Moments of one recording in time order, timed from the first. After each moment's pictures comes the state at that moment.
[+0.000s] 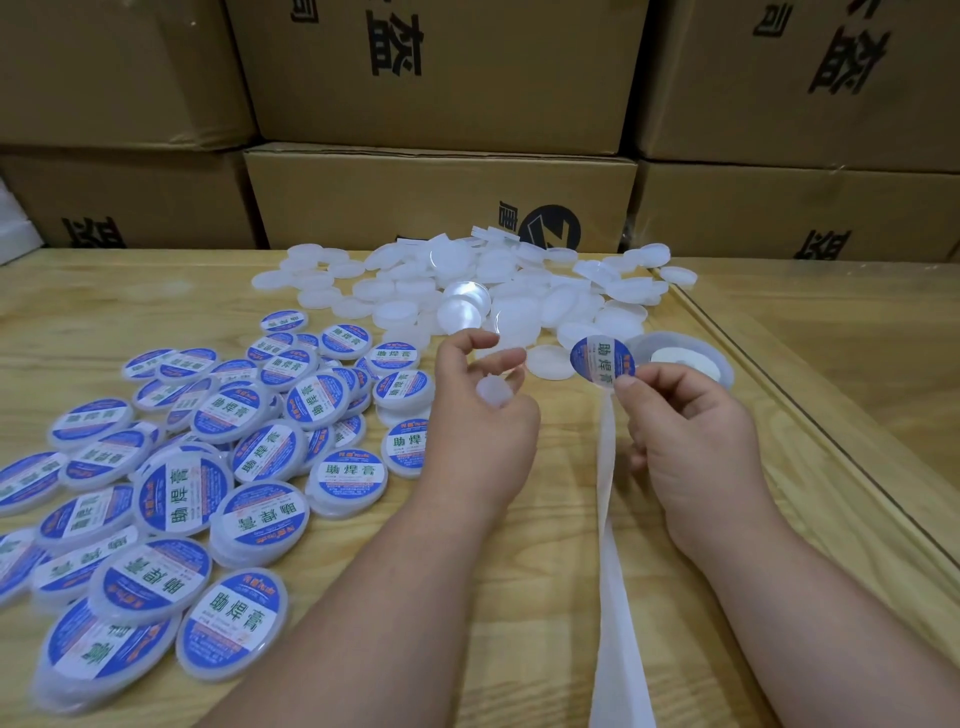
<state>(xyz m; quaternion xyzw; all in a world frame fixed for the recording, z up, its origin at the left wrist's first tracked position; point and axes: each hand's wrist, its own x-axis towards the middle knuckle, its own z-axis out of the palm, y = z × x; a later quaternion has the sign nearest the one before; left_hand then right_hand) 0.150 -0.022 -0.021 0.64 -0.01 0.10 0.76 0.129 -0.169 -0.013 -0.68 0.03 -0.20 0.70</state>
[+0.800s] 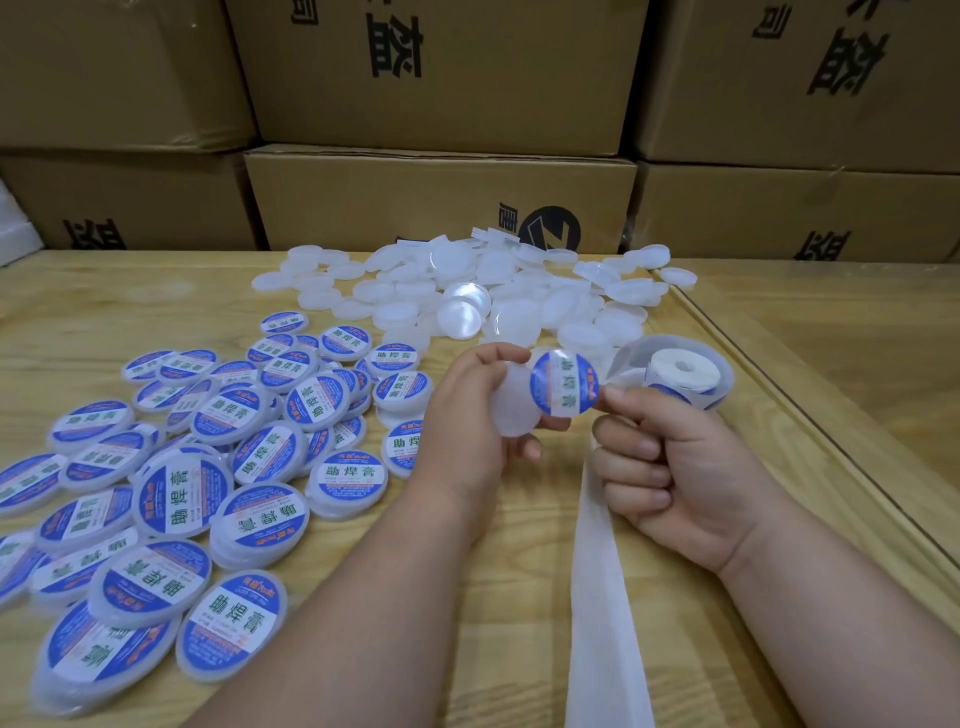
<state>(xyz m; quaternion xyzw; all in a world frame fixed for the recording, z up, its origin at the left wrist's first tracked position) 0.147 -0.015 -0.006 0.53 -0.02 0.02 0.85 0.126 -0.175 0.001 -0.50 0.02 0.16 0.85</state>
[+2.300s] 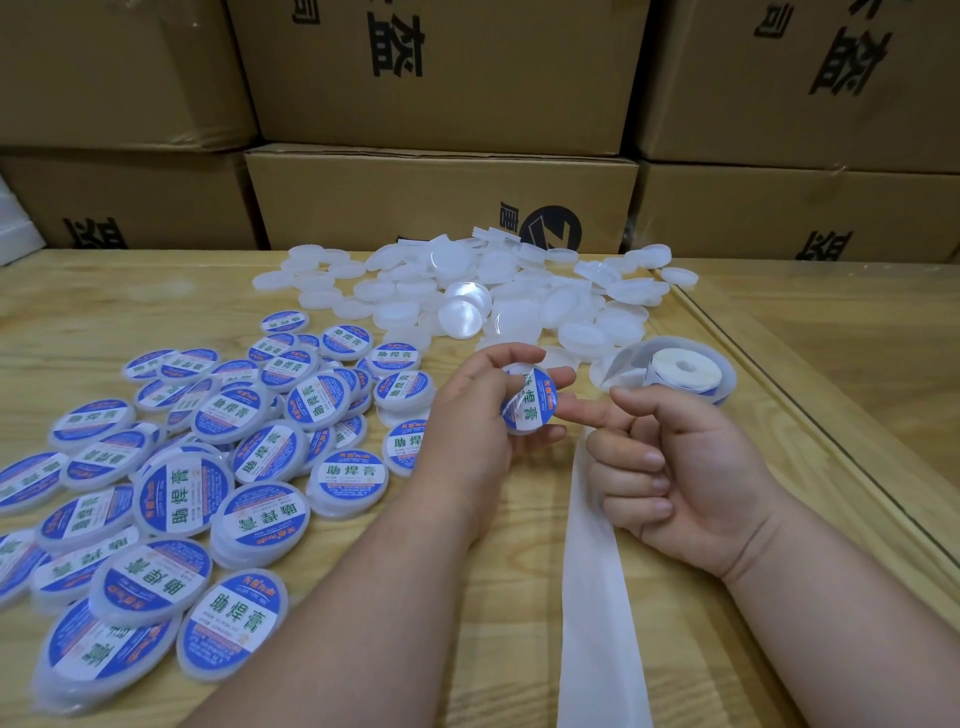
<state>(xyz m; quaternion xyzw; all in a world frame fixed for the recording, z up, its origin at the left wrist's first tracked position) 0.154 -0.015 -0.012 0.54 -0.03 -0.03 0.84 0.130 -0.180 0.000 -0.44 0.01 0.28 0.85</state>
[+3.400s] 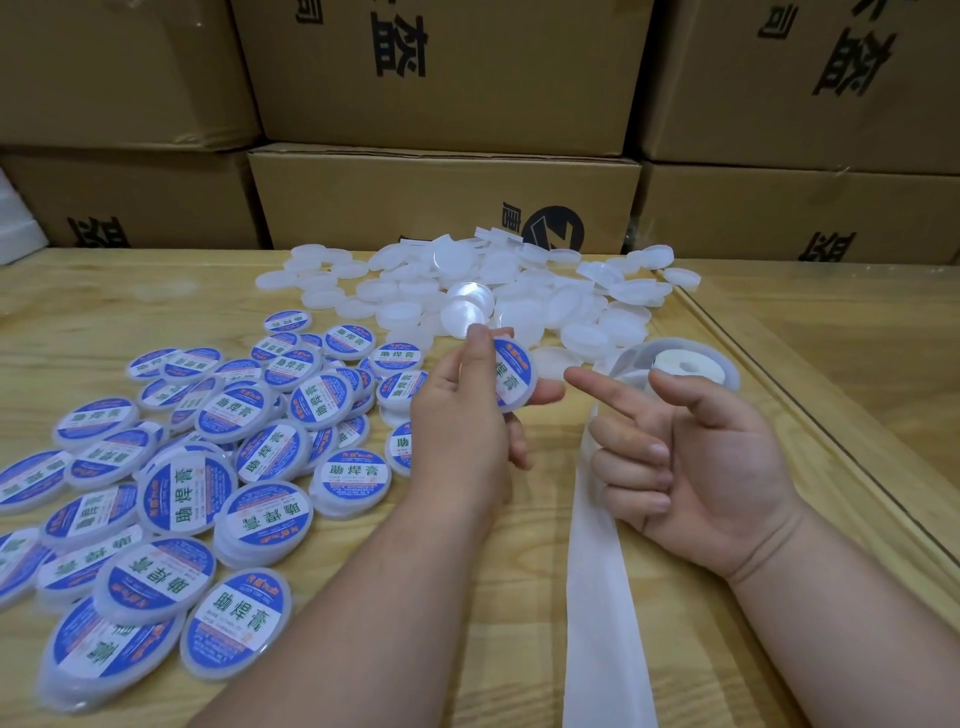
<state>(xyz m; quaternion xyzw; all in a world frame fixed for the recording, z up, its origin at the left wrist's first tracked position) 0.154 -0.015 -0.014 0.56 0.02 0.09 0.82 0.129 -0.184 0.000 -0.39 -0.03 0.26 0.88</state>
